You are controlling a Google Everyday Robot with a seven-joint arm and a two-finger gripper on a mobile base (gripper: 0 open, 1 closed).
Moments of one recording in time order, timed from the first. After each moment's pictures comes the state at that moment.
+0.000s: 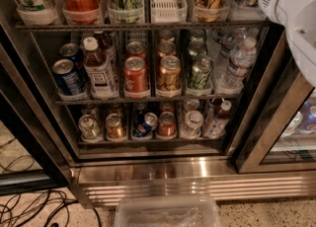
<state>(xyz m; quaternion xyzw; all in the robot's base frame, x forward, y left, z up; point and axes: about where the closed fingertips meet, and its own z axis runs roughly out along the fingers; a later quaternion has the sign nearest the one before) 0.602 -0.225 1.115 -0.04 0.69 -0.04 0.72</state>
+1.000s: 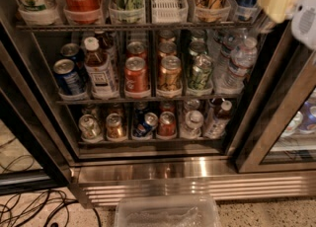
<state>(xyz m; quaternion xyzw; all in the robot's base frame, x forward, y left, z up) 0.548 -0.235 1.090 -0.08 0.71 0.00 0.69</state>
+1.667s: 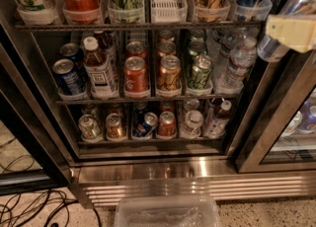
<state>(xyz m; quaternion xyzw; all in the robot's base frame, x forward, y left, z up) 0.496 -0.247 1.061 -0.15 0.74 0.06 0.65</state>
